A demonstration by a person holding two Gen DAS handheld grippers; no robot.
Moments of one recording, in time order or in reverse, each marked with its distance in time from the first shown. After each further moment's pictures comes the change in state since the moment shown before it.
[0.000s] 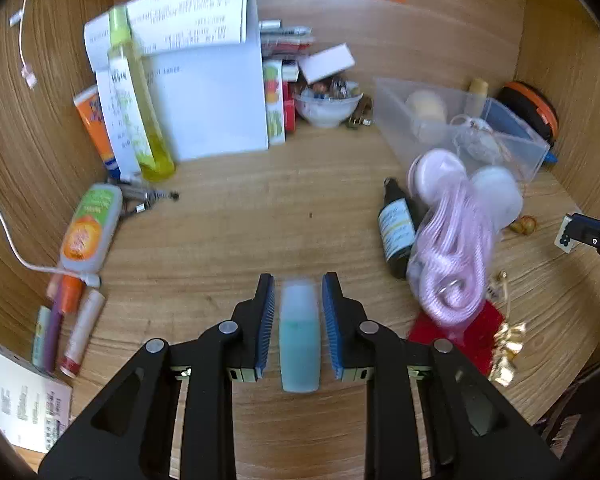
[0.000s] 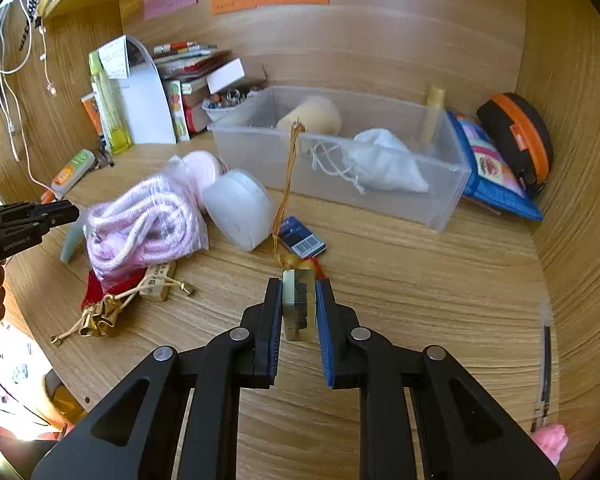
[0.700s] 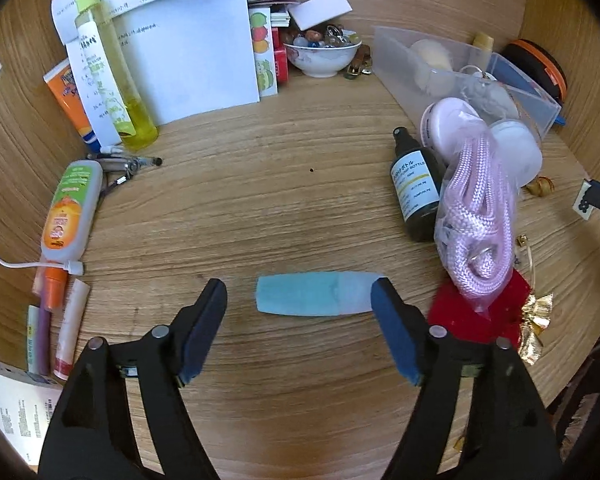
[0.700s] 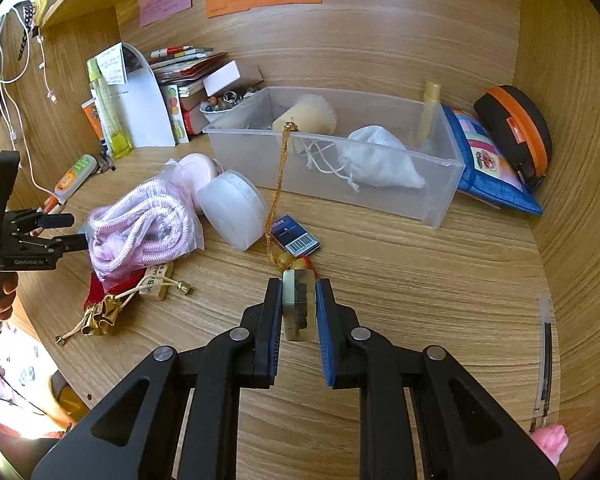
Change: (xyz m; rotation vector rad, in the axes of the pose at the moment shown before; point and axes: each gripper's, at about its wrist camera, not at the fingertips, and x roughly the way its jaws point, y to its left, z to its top) left arm 0.033 0.003 -0.007 0.034 0.177 -0.019; right arm 0.001 -0.011 -0.002 0.014 0.012 0.030
